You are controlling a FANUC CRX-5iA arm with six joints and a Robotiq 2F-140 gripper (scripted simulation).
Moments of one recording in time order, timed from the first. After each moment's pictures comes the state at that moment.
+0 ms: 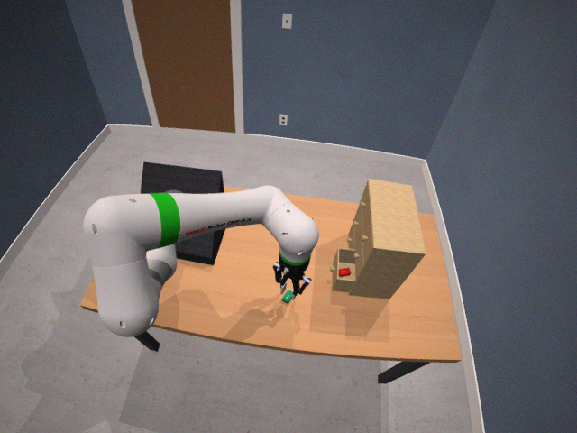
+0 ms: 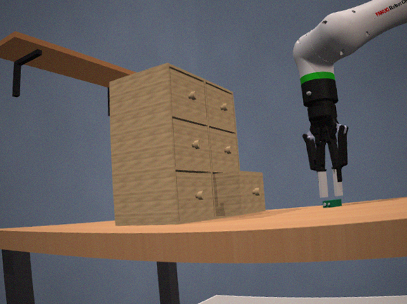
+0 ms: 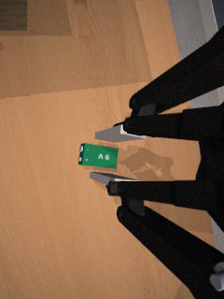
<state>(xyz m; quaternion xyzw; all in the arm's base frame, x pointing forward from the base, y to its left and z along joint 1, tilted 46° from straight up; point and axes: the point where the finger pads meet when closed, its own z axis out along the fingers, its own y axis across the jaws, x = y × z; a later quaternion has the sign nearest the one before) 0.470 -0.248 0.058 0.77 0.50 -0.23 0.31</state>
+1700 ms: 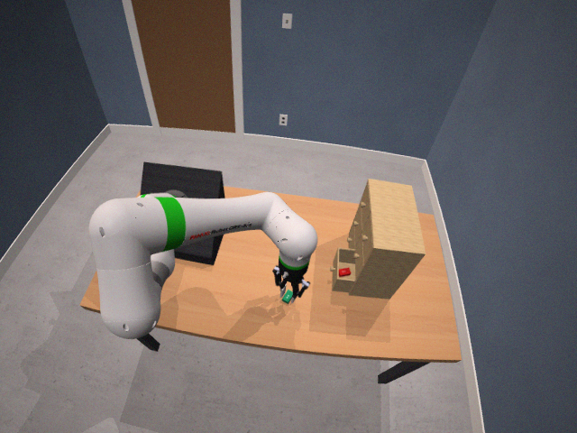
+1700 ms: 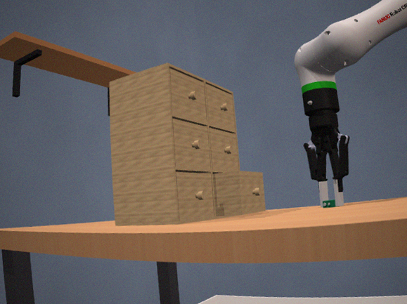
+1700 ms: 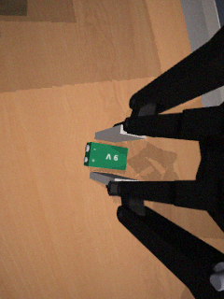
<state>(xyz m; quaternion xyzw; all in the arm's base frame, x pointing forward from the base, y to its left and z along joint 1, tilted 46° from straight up) 0.469 -0.266 0.041 0.77 0.50 -0.23 0.31</state>
